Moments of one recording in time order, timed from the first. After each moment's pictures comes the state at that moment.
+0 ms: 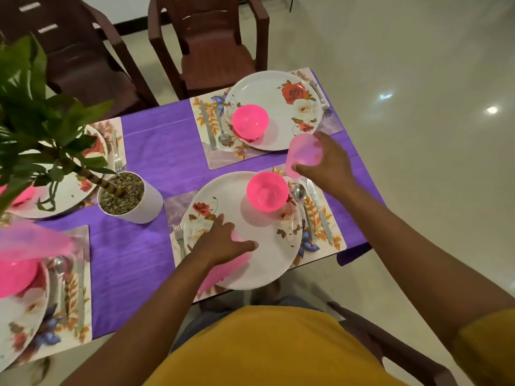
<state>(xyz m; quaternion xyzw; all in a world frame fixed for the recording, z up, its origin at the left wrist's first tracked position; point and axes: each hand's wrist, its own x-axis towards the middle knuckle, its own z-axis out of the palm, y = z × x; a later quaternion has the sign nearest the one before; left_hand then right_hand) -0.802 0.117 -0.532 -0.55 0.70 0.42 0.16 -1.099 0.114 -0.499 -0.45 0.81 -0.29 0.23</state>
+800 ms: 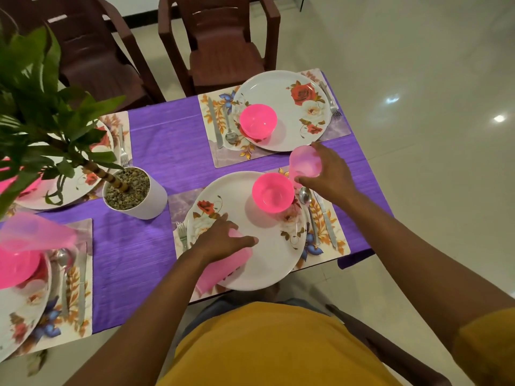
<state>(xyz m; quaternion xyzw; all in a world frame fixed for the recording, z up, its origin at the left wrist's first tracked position) -0.789 0.107 -0.541 -0.57 0.65 0.49 0.11 -1.094 0.114 -0.512 -0.49 0.80 -0.22 0.26</state>
